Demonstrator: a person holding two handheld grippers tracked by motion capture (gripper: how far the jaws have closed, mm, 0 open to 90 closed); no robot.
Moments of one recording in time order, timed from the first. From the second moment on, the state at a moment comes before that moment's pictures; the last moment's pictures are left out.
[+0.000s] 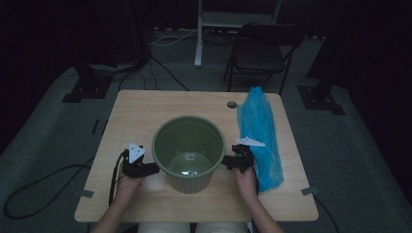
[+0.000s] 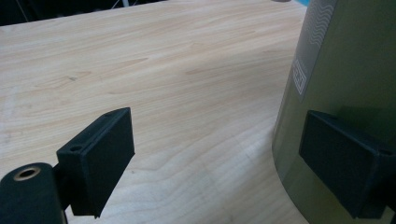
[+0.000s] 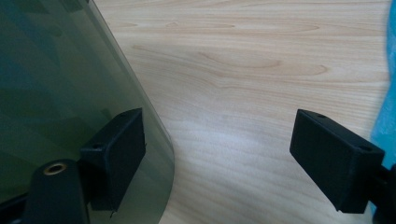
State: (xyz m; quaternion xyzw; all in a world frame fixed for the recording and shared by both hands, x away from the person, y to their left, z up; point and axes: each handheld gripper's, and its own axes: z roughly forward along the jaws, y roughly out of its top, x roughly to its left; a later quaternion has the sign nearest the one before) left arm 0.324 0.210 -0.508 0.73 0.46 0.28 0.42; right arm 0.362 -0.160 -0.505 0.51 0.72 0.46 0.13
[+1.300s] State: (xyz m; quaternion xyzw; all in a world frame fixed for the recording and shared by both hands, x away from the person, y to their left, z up) left arm 0.286 0.255 -0.533 0.73 0.48 0.22 0.43; right arm 0.353 -0.219 -0.474 0.51 0.69 0.47 0.20
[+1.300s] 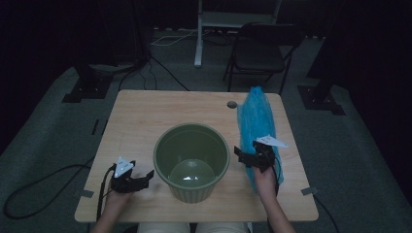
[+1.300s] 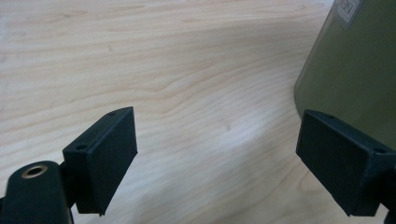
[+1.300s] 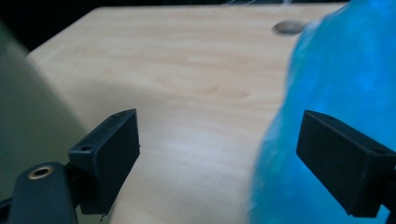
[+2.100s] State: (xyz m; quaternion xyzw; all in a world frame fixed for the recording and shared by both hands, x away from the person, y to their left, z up) left arm 0.277 0.272 -0.541 0.71 0.50 0.22 0.44; right arm 0.430 -0.309 -0.523 0.64 0.67 0.32 0.20
